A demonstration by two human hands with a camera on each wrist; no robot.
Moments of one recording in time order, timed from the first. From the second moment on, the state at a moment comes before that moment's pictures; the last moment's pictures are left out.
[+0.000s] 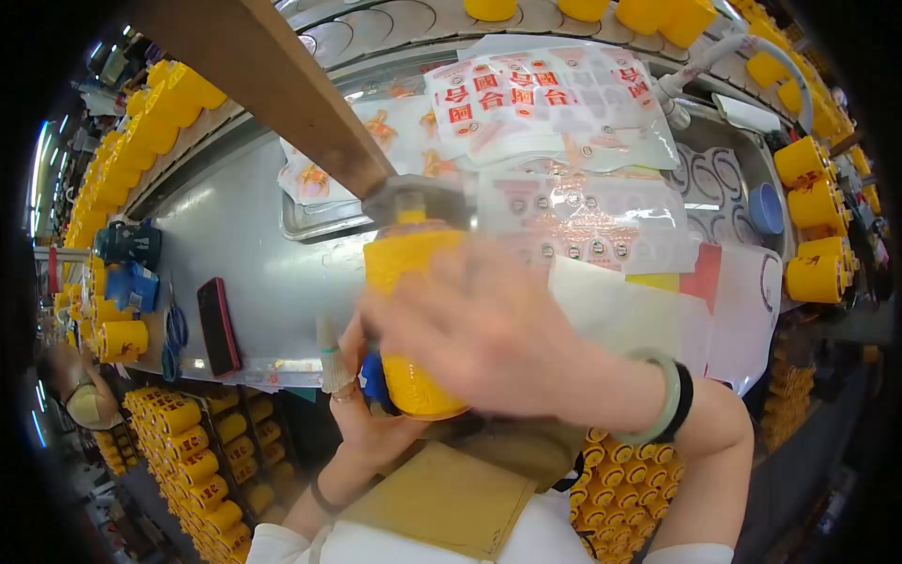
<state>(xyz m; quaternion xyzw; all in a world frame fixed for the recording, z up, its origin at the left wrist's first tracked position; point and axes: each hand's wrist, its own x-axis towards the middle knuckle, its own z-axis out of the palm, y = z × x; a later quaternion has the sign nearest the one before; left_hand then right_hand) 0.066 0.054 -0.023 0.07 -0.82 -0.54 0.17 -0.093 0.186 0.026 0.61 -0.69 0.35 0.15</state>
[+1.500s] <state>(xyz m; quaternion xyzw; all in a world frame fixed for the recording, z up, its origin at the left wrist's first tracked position) 0.069 0.054 -0.024 0.07 -0.90 -0.40 0.16 -0.038 0.213 -0.001 0.15 -0.73 0.66 -0.07</state>
